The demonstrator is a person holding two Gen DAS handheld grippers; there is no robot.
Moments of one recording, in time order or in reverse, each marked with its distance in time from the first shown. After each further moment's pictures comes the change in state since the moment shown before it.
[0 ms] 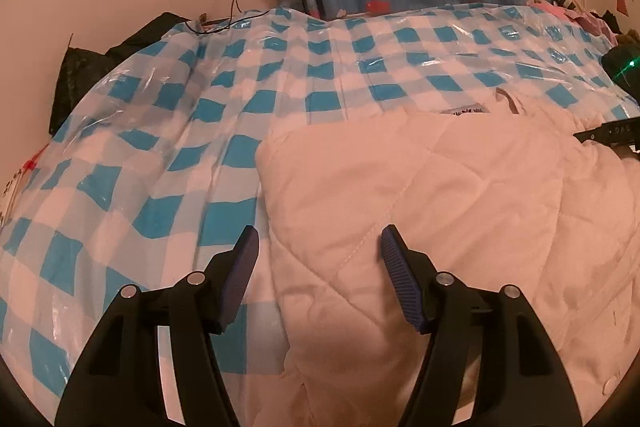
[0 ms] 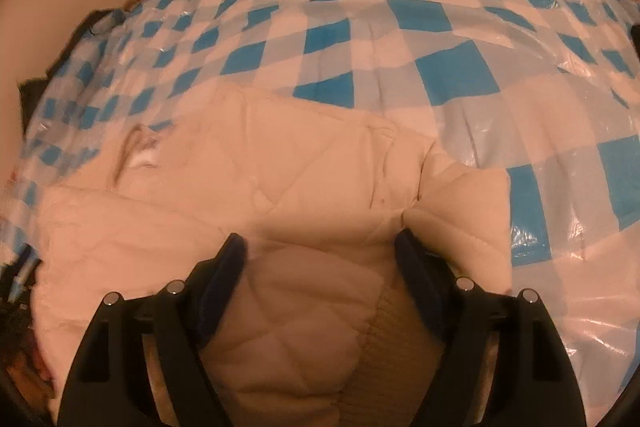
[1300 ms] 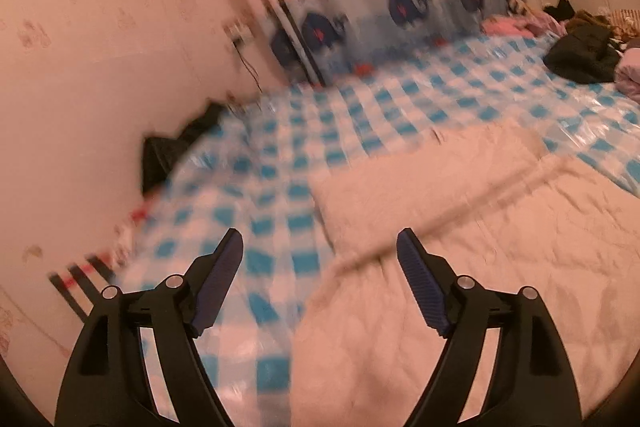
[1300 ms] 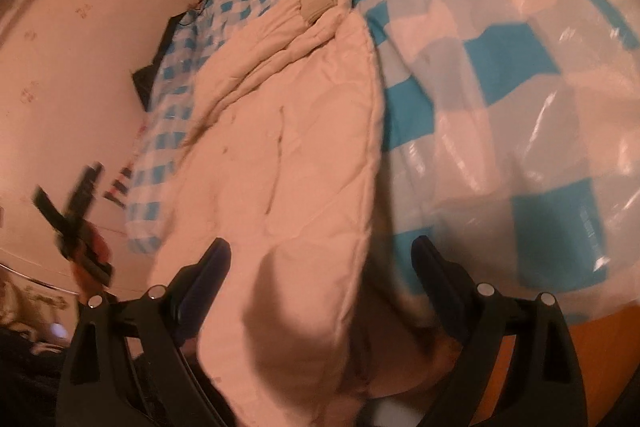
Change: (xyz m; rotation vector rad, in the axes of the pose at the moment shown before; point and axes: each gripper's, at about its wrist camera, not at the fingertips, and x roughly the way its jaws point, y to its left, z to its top) left arm -0.292 0.008 -0.045 0.157 -0.119 0.013; right arm -0.257 -0.091 -0.304 0.240 0.170 0.400
